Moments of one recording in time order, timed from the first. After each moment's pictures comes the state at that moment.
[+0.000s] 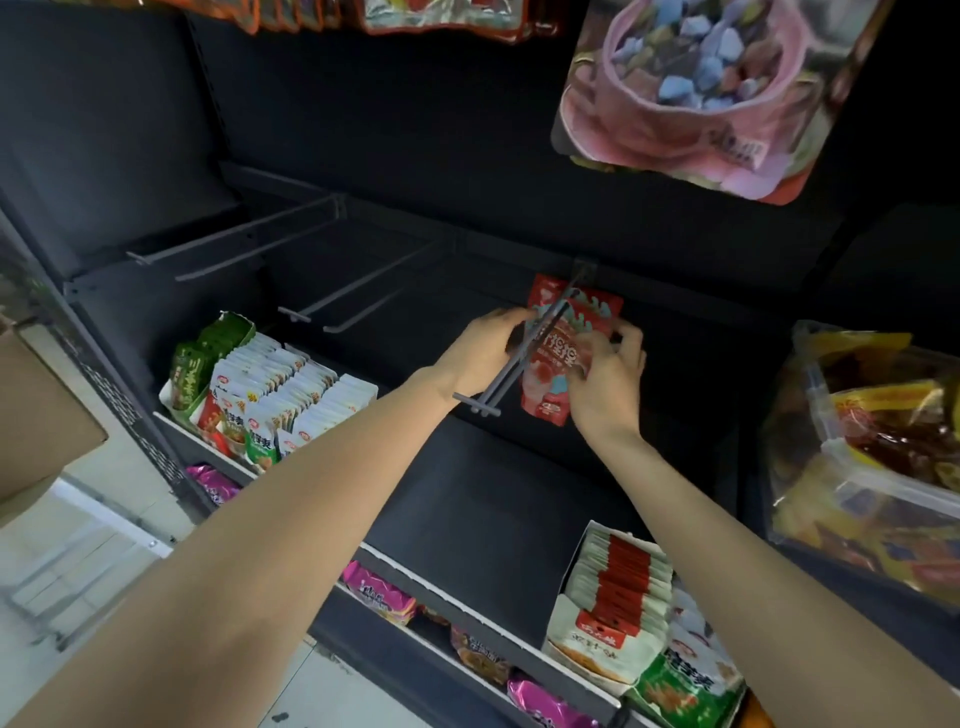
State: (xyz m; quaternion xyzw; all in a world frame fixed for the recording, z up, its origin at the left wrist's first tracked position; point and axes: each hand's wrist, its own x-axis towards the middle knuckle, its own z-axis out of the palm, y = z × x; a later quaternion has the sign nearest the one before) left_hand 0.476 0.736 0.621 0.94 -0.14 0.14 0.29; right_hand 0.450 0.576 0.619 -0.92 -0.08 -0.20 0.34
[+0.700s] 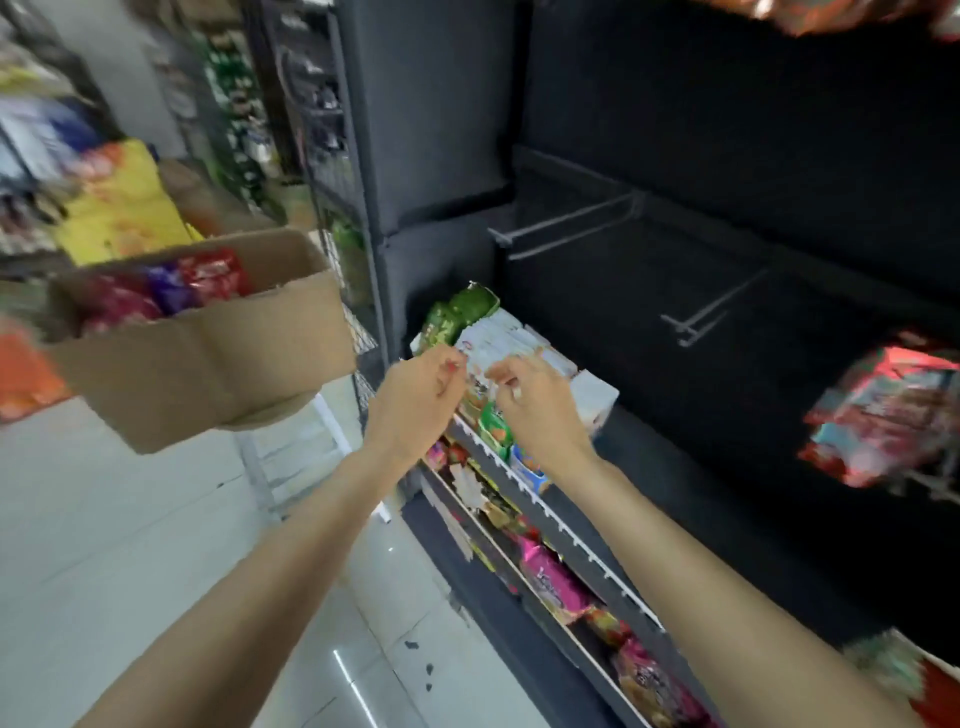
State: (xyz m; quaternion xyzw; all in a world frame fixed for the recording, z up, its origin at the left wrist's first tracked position) left_hand 0.240 1.005 0.594 0.88 0.23 0.26 0.32; right_hand 0.328 0.885 0.597 -0.84 -0.40 0.02 0.36
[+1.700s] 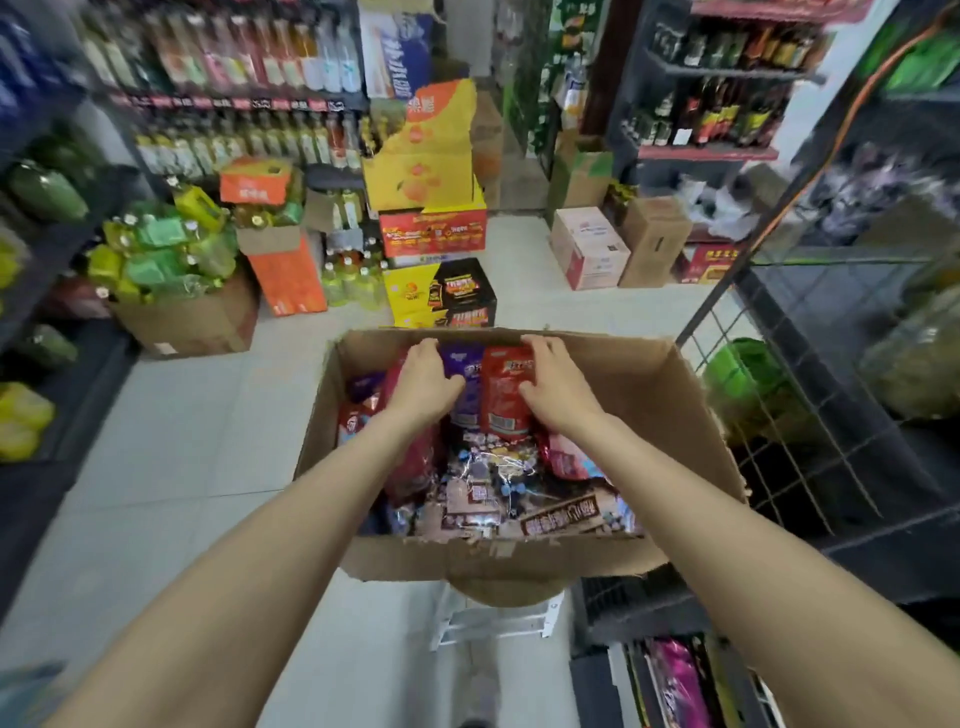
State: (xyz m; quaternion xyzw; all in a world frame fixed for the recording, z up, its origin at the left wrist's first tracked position) left_hand 0.223 1.614 0.521 0.72 0.60 0.14 0.33; right_hand 0.374 1.559 0.526 -0.76 -0.60 0.20 0.17
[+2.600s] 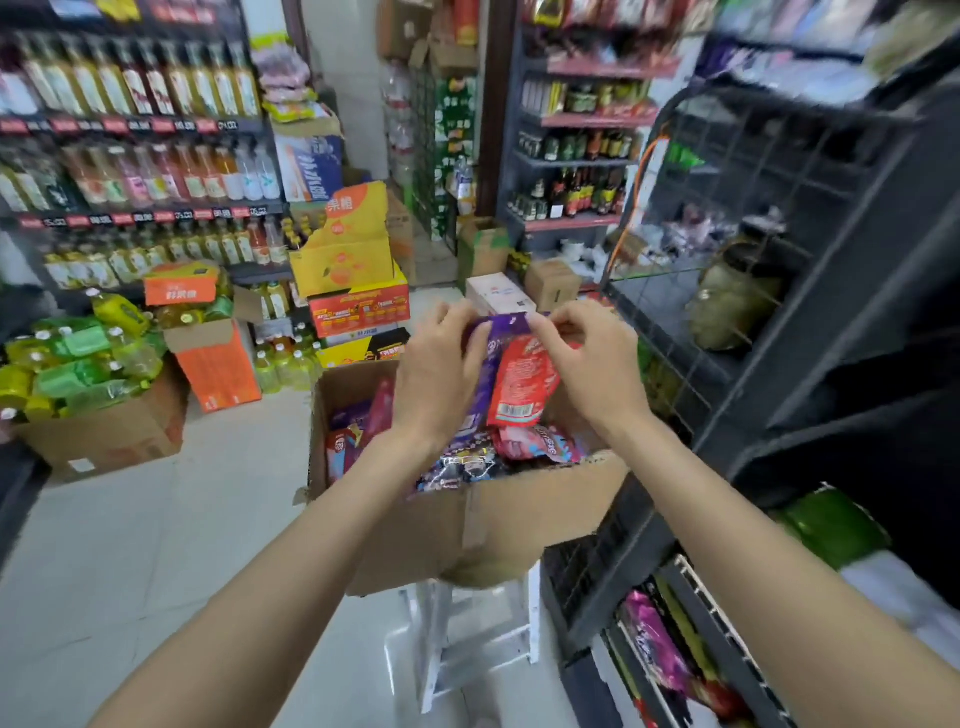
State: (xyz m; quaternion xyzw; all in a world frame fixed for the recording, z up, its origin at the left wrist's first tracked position) left_hand 0.192 1.479 0.642 0.81 0.32 0.46 0.18; right_hand 0.324 1.406 0.658 -0.72 -0.51 -0.06 0.46
